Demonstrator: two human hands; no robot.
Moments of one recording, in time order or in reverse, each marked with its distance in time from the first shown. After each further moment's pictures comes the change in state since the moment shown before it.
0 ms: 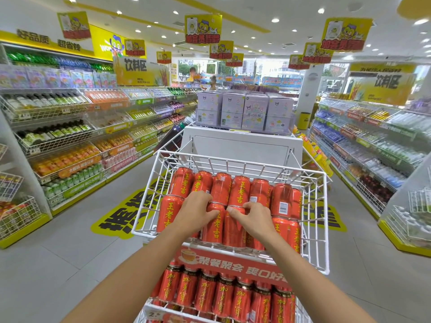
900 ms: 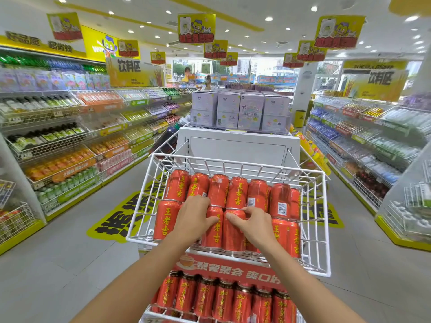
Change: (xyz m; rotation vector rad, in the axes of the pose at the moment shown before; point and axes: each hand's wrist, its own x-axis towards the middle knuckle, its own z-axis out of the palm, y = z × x) left_hand 0.002 0.000 0.017 0.084 0.042 -0.044; right_hand 0.005 0.018 0.014 0.132 0.089 0.015
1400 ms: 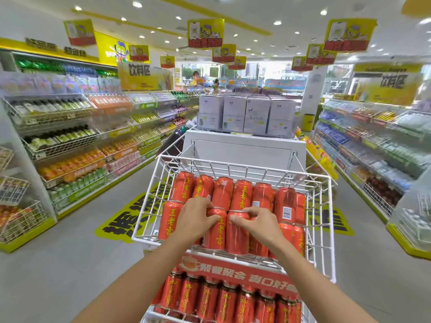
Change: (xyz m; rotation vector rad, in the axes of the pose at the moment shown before) left_hand -0.006 0.005 -0.015 -0.166 0.036 -0.135; right_hand 0.012 0.006 -0.013 0.067 -0.144 -0.068
